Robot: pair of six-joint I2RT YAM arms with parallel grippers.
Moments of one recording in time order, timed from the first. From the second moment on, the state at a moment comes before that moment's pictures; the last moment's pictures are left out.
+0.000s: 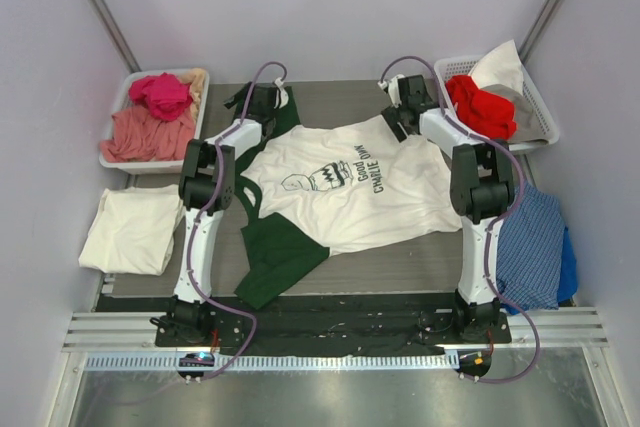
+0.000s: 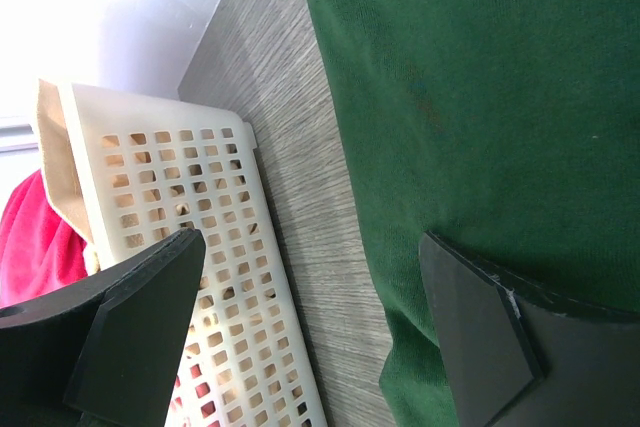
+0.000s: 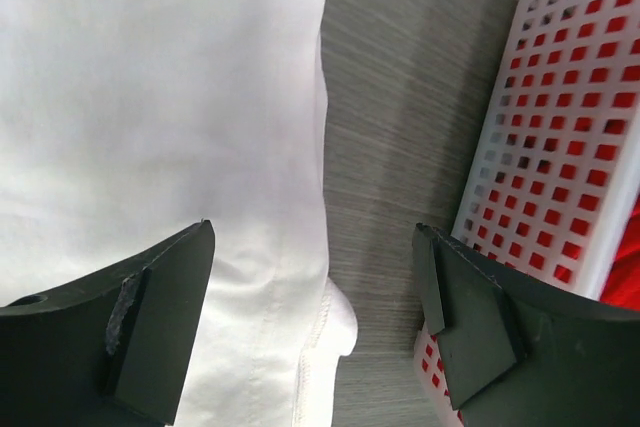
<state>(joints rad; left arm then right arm) -0.27 2.47 1.91 -0.07 -0.64 0.80 0.21 2.17 1.70 -0.35 0.31 -0.44</state>
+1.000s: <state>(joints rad) -0.27 2.46 1.89 -0.05 -0.66 0.78 0.21 2.49 2.11 -0.34 0.32 -0.43</state>
